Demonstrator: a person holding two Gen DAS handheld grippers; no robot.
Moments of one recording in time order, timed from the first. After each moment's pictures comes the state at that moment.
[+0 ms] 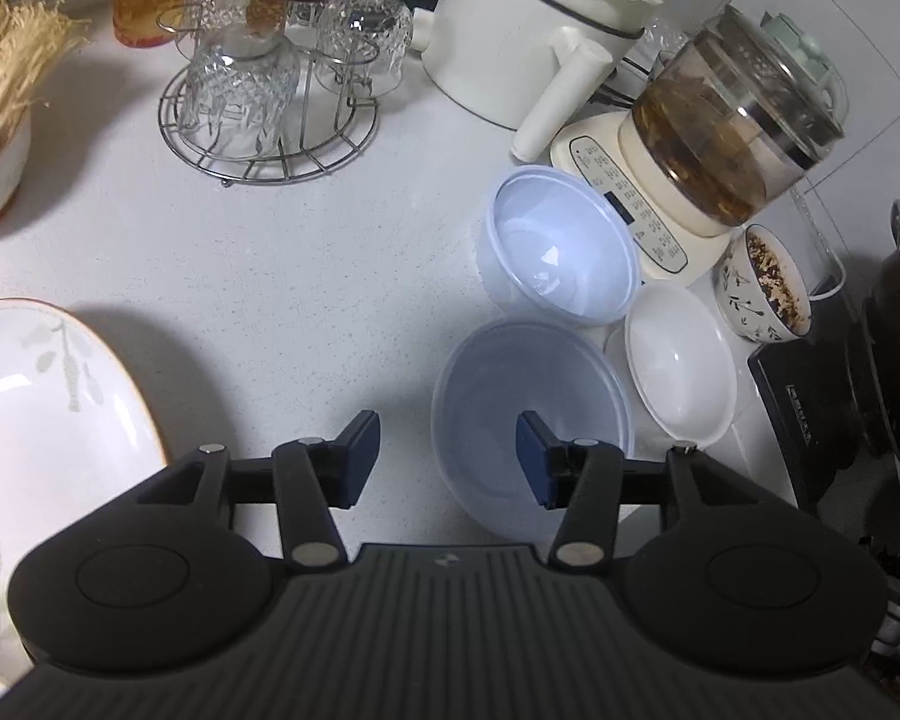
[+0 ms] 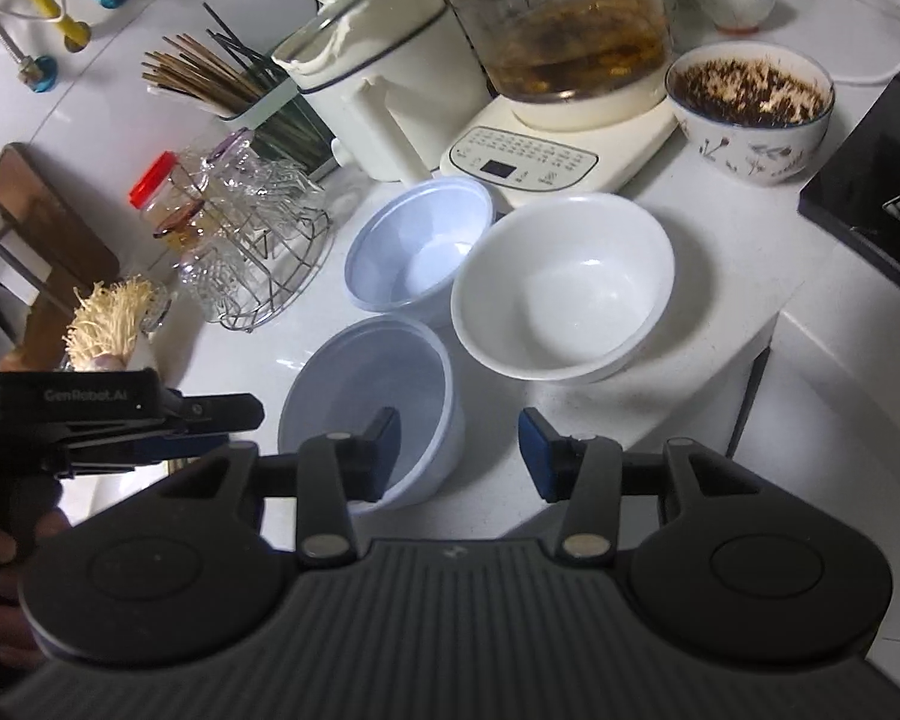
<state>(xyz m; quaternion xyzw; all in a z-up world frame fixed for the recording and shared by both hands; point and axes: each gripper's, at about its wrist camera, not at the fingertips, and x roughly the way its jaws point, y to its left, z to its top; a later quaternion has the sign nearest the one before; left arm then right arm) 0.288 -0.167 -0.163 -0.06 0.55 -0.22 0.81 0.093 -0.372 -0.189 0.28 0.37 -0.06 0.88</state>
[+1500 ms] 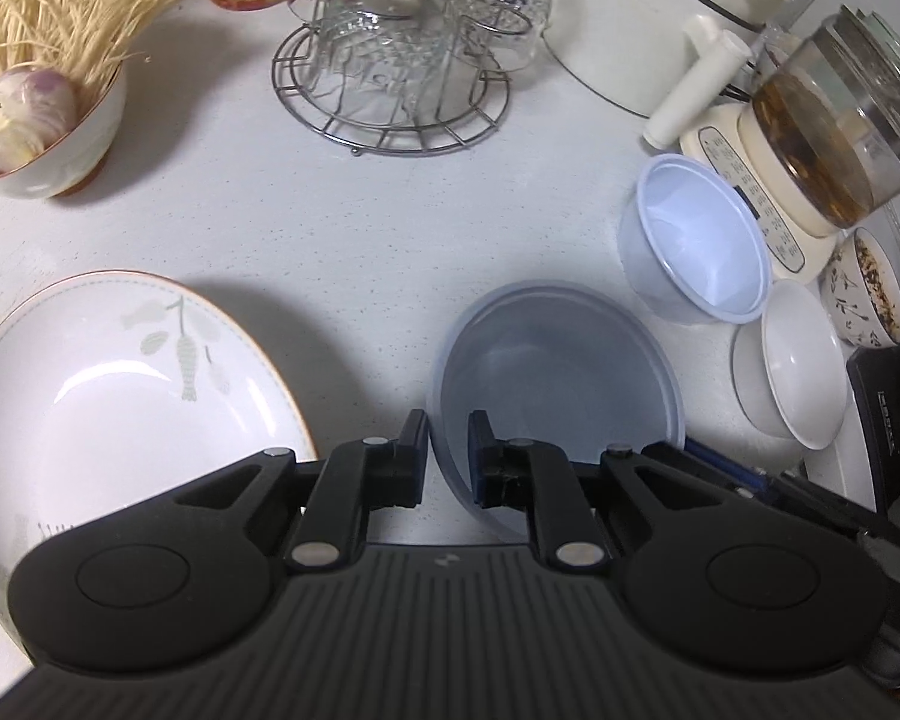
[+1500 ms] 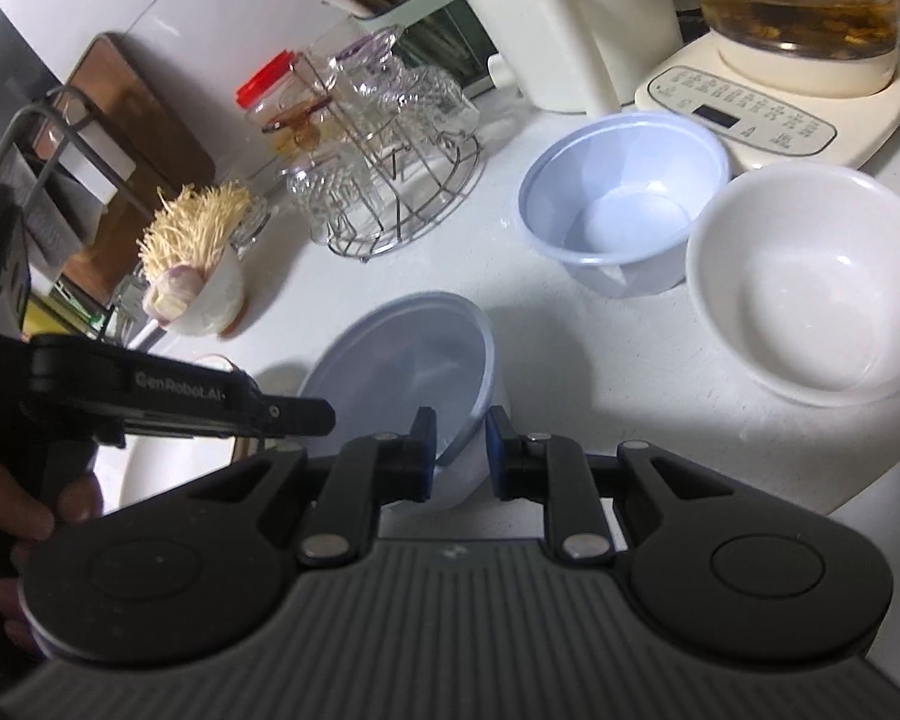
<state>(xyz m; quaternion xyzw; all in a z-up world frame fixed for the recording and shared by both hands) 0.301 -0.127 -0.182 -0.03 0.57 -0.15 0.81 0.151 -0.312 -0.211 0.24 0.39 0.07 0.89</state>
